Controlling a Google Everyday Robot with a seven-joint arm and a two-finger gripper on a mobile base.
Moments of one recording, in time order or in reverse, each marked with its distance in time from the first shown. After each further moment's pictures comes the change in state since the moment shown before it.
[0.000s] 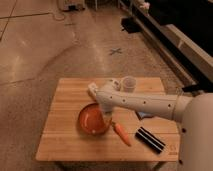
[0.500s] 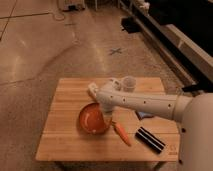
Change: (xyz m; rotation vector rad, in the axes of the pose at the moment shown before) arm 0.002 -0.002 0.001 0.001 -0.001 0.002
